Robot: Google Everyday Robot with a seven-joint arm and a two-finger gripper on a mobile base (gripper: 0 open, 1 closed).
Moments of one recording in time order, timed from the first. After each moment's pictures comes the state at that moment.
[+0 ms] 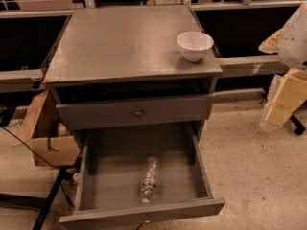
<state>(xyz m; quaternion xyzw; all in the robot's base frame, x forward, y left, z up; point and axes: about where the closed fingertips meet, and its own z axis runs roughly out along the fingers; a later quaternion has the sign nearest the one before) 0.438 -0.217 0.976 -0.60 0.78 -0.03 0.16</state>
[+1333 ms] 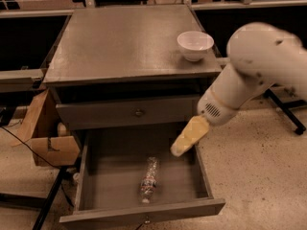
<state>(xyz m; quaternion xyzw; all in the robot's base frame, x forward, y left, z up) 0.472 -0.120 0.795 -0.40 0.90 0.15 0.09</state>
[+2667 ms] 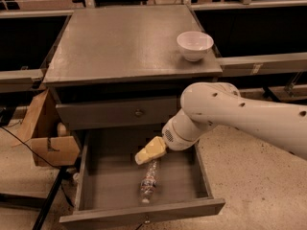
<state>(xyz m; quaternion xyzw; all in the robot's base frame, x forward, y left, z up) 0.489 -0.037 0.683 -0.24 0.95 0.16 0.11</state>
